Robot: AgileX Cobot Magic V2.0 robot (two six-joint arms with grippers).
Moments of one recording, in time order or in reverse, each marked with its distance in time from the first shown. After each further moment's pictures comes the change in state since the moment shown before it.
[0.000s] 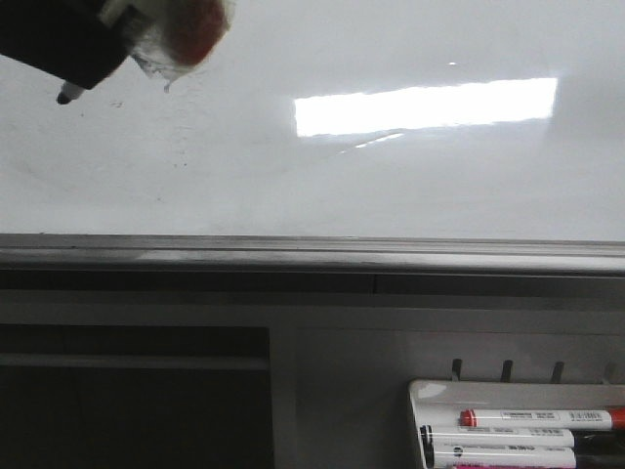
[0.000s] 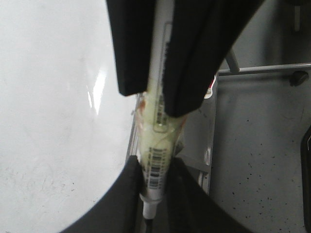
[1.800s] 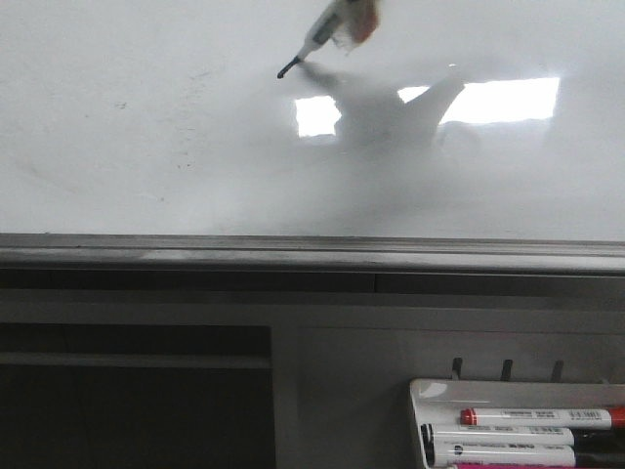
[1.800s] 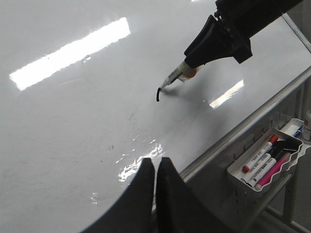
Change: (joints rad) left arm 0.141 -0.683 0.193 0.200 -0.036 -0.690; right arm -0.455 0.189 -0.133 -0.053 -0.049 0.001
